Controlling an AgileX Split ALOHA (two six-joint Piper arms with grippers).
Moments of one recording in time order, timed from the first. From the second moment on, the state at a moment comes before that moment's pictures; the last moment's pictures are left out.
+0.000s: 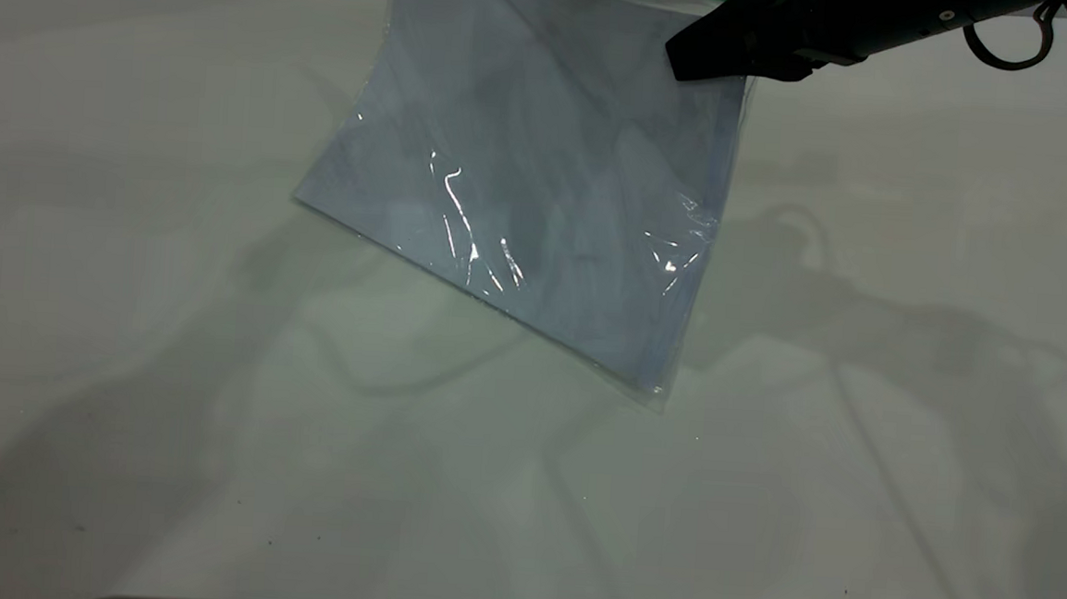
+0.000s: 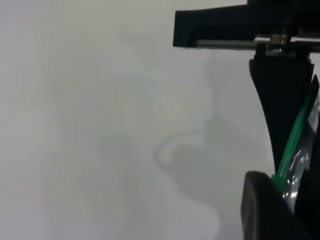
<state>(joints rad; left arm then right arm) -0.42 2.41 -1.97 -0.96 0.98 1.84 0.22 2.07 -1.02 1.74 0.64 -2.12</state>
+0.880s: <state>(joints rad) -0.42 2.43 -1.97 -0.96 0.95 1.86 0.22 2.07 -1.02 1.74 0.64 -2.12</state>
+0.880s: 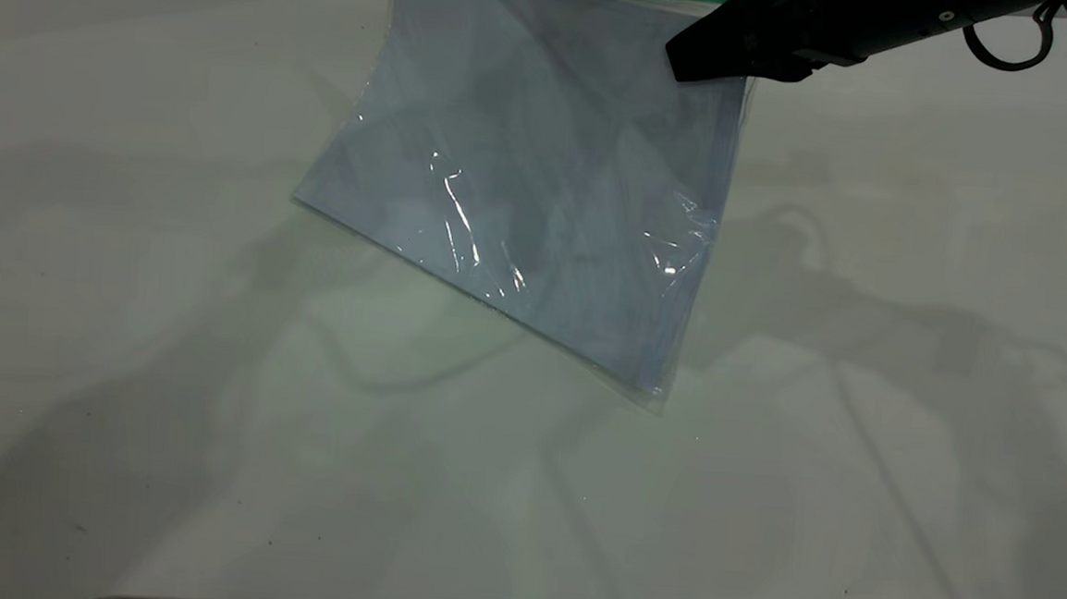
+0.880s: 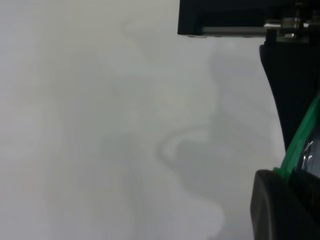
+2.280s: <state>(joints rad) -0.45 2.43 -1.97 -0.93 0.88 1.86 0.22 2.07 -1.02 1.76 0.62 -2.12</state>
